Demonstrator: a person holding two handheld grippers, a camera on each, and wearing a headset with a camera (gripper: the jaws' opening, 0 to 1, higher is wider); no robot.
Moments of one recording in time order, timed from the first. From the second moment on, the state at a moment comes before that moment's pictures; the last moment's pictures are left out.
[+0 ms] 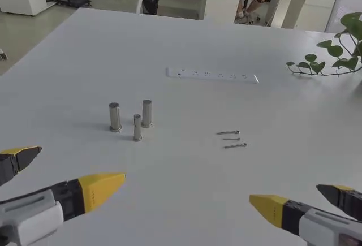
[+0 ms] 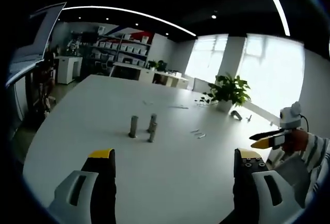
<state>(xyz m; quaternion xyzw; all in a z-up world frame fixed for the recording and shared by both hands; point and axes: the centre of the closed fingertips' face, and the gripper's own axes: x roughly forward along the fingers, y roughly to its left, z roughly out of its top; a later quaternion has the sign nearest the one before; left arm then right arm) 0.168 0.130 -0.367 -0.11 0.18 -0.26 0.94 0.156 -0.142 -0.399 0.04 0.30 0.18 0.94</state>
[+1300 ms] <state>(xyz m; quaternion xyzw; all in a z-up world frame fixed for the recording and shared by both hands) 0.177 0.123 -0.382 -0.08 0.21 -0.27 0.94 0.162 -0.159 -0.391 0.03 0.30 0.16 0.94</state>
